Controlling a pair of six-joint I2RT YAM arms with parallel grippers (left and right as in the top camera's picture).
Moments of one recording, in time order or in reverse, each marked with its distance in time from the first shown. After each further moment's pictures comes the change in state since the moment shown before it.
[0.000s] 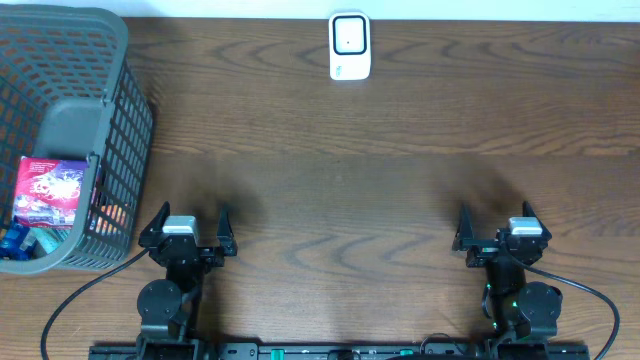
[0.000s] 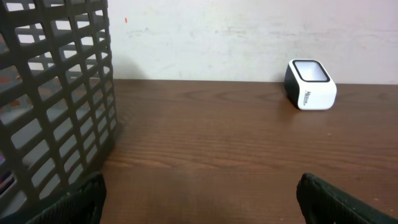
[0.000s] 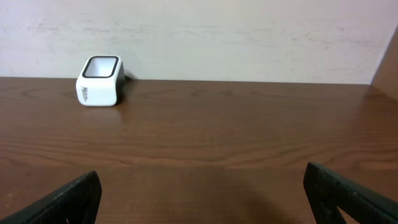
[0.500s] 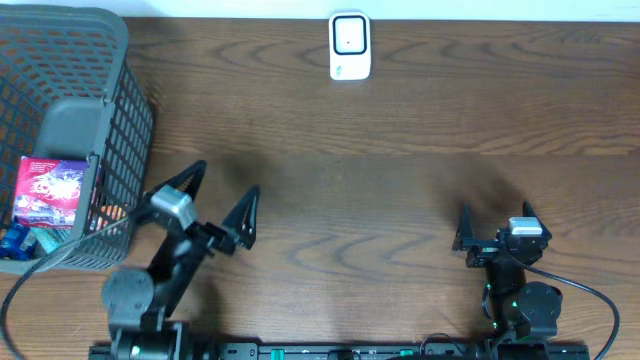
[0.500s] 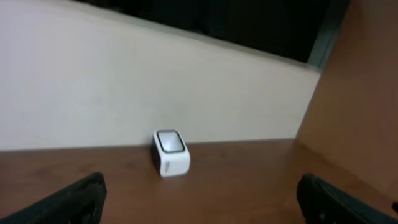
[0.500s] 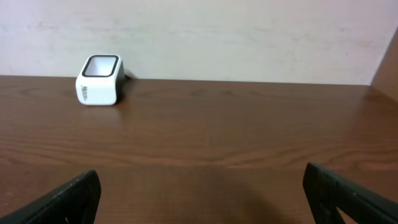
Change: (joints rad) left arm -0.005 0.392 0.338 0.291 0.468 -0.281; right arm 0.000 0.001 0.000 0.000 0.000 0.000
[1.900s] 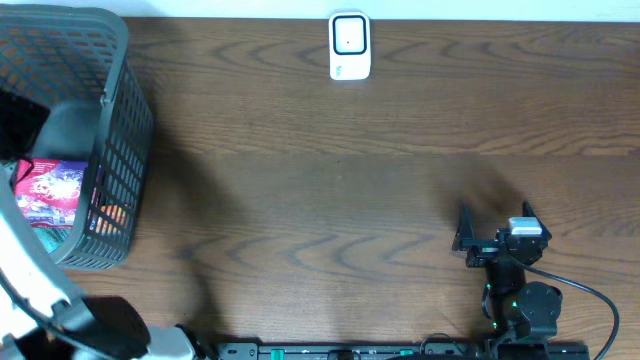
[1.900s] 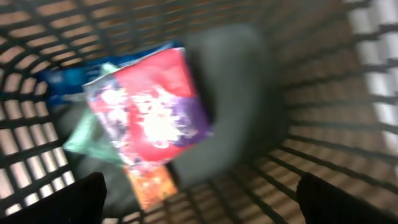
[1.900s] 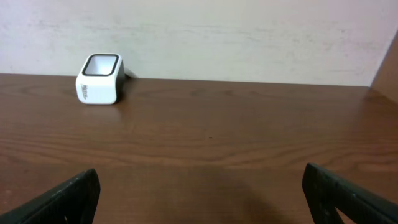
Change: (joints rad) left arm 0.692 1.219 1.411 -1.384 -0.476 -0.270; right arm 0.000 0.000 0.000 0.001 0.000 0.000
